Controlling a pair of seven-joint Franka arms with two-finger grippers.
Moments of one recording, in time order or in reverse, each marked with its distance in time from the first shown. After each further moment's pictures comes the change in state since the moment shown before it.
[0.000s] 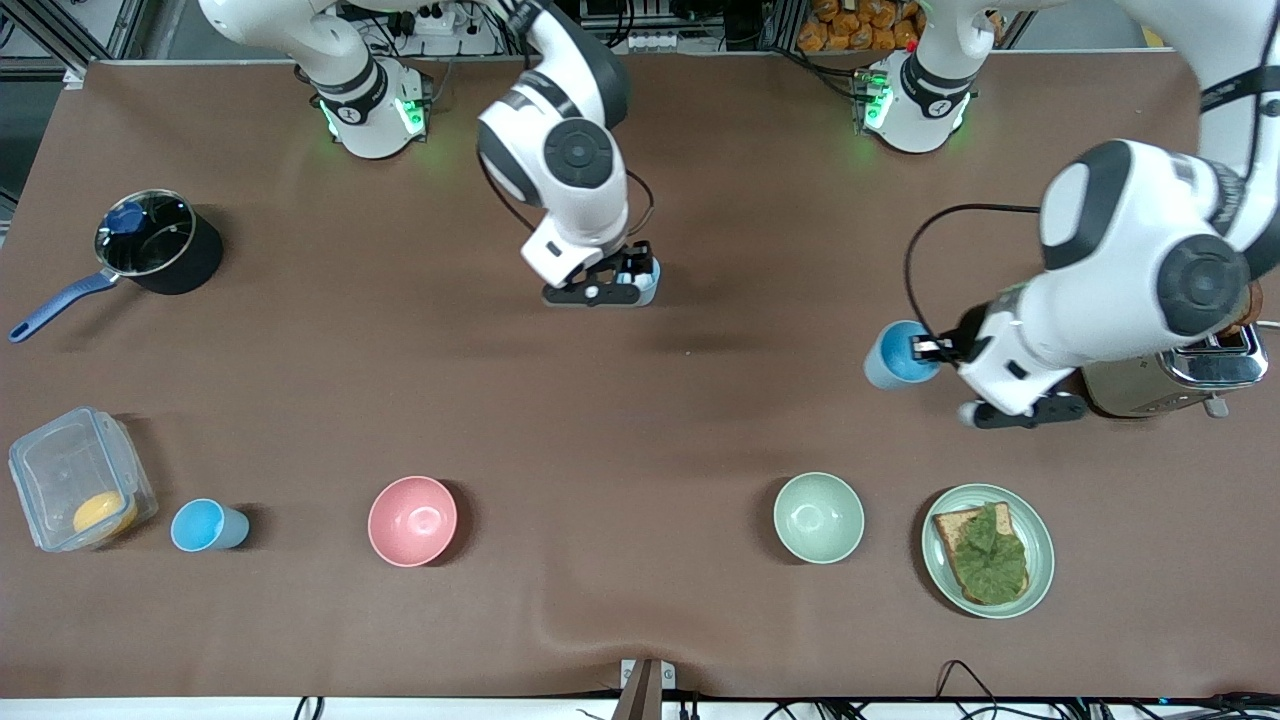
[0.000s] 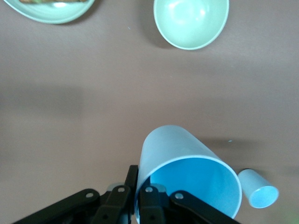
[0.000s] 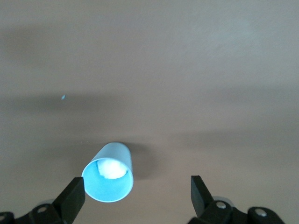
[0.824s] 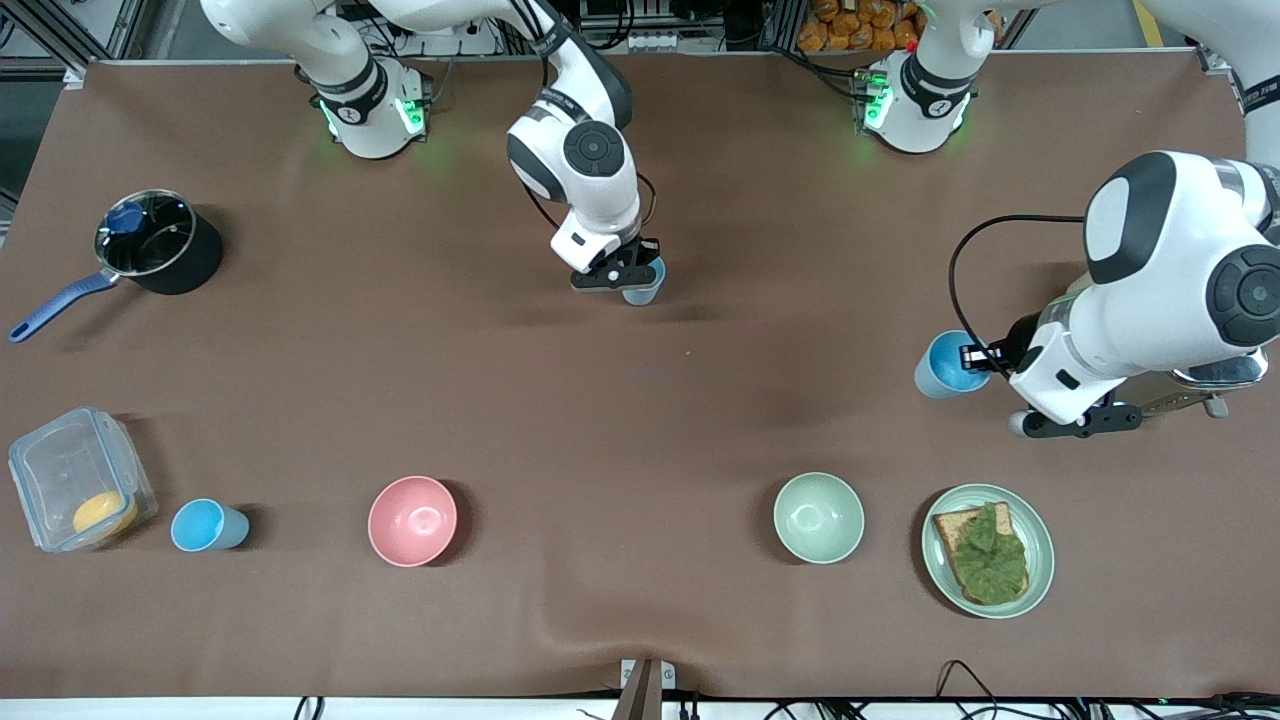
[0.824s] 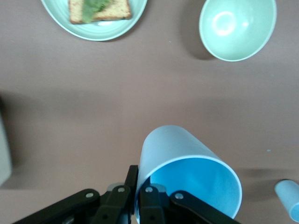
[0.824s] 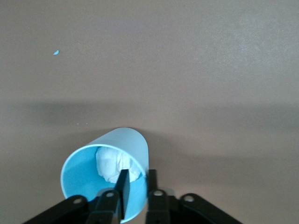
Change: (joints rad) left arm 0.097 0.000 0.009 -0.010 0.065 0.001 0.133; right arm 0.114 0.047 0.028 -0.283 0.001 0.418 0.061
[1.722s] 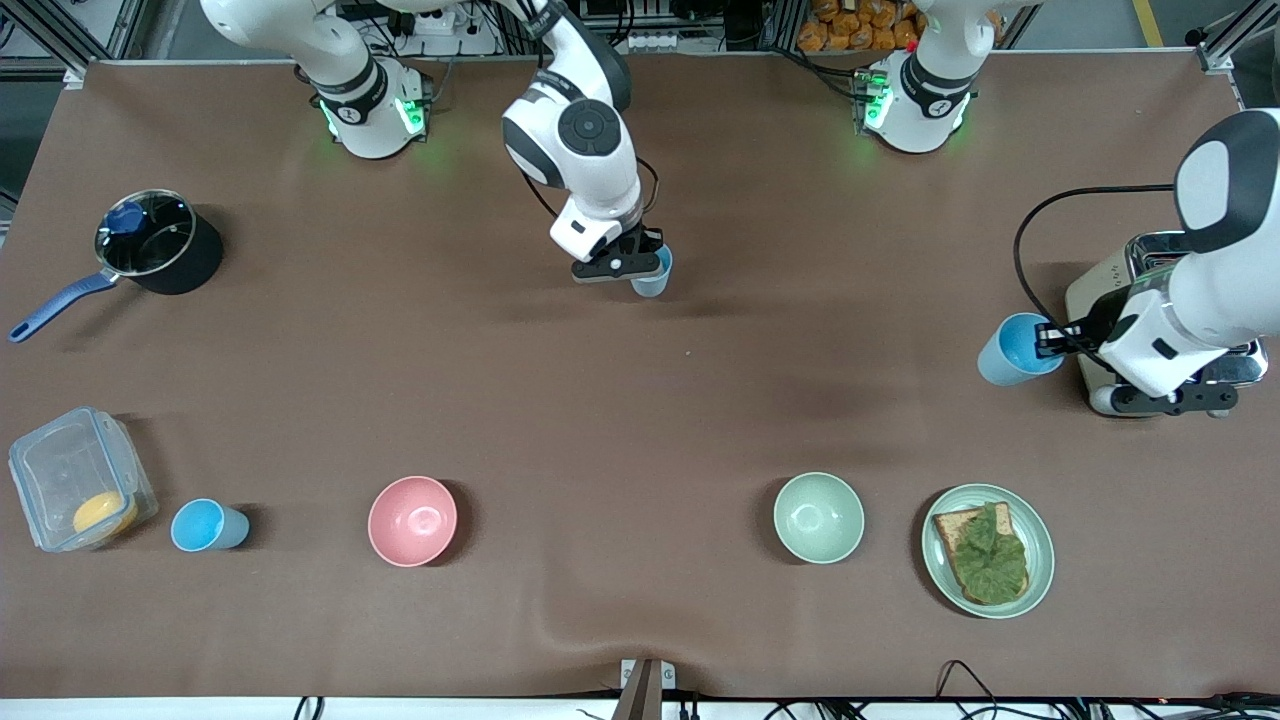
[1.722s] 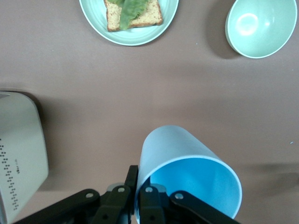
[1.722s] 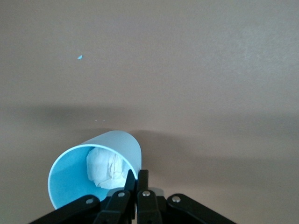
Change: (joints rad) left arm 0.102 -0.091 0.004 -0.069 0.030 0.000 0.145; right arm 0.000 -0.035 0.008 -0.001 0.006 -0.003 -0.015
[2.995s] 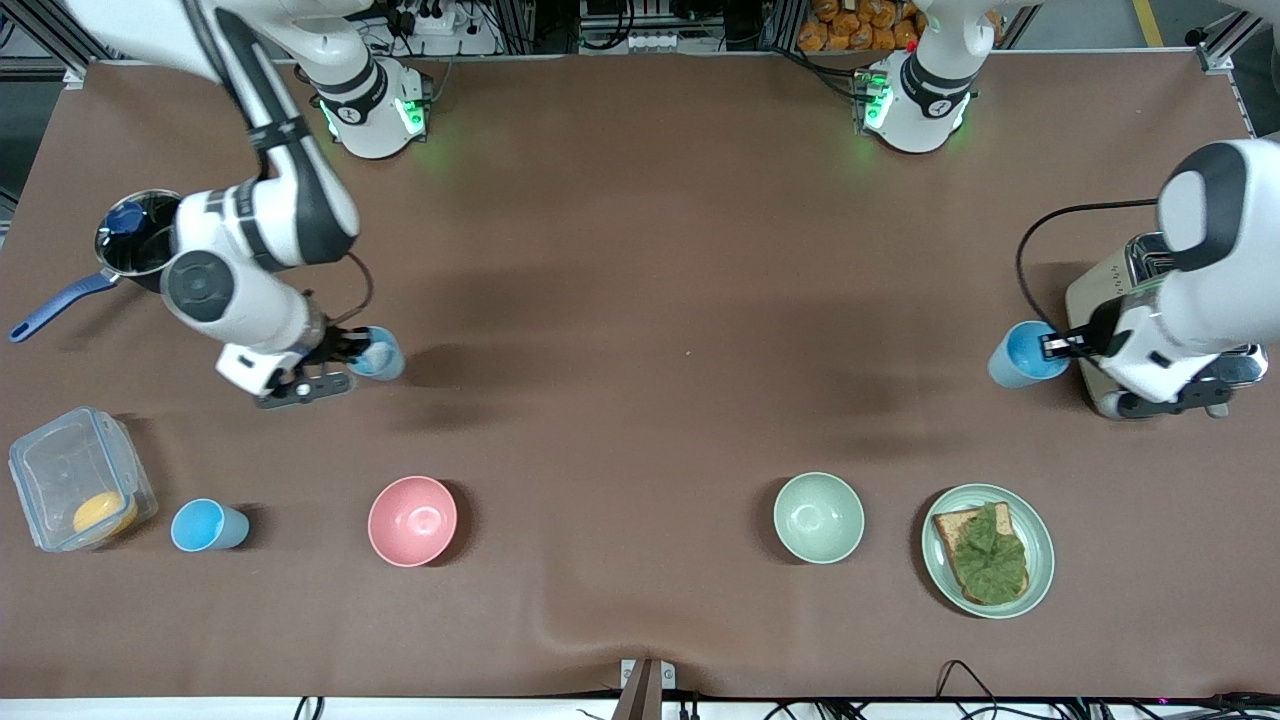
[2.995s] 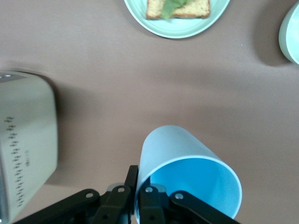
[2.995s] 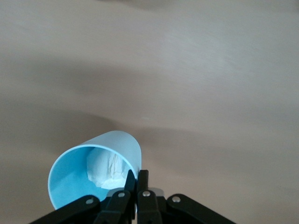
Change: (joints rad) left arm 0.020 -0.022 0.078 -0.110 0.025 0.080 -0.029; right arm -0.683 -0.163 -0.004 -0.111 -0.112 -0.202 -0.756
